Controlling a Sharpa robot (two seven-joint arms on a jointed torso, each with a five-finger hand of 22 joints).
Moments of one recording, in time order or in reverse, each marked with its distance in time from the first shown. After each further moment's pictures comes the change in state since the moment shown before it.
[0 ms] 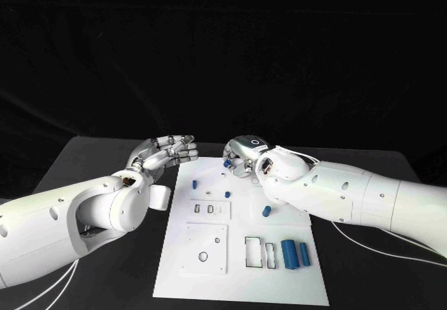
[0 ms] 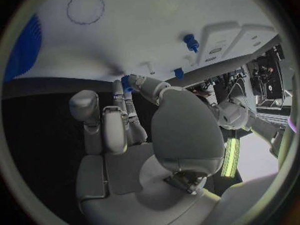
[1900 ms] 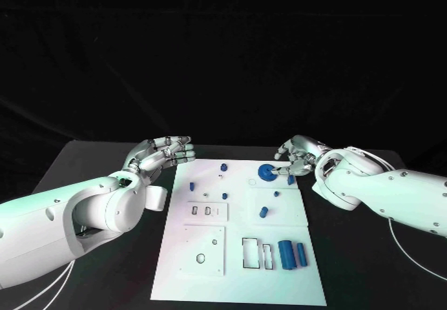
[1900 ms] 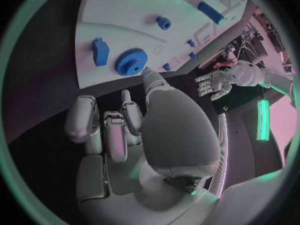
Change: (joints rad) left arm 0.000 -0.014 0.000 -0.009 0.003 0.023 -0.003; left_hand -0.005 -0.004 0.003 0.003 0.000 -0.004 -0.004 0.000 0.000 -0.004 0.004 -0.005 0.000 -0.007 0.000 -0.004 0.002 0.000 -0.004 0.004 -0.003 -0.003; right arm 0.030 -0.393 0.013 0.270 0.346 0.014 -0.088; right_hand 0.141 -0.024 -0.637 0.293 0.102 -0.151 -0.010 -0.065 0.110 0.163 -0.031 1.200 1.065 -0.003 -0.026 0.167 0.131 -0.027 0.097 -0.014 0.096 0.204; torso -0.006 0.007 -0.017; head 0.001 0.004
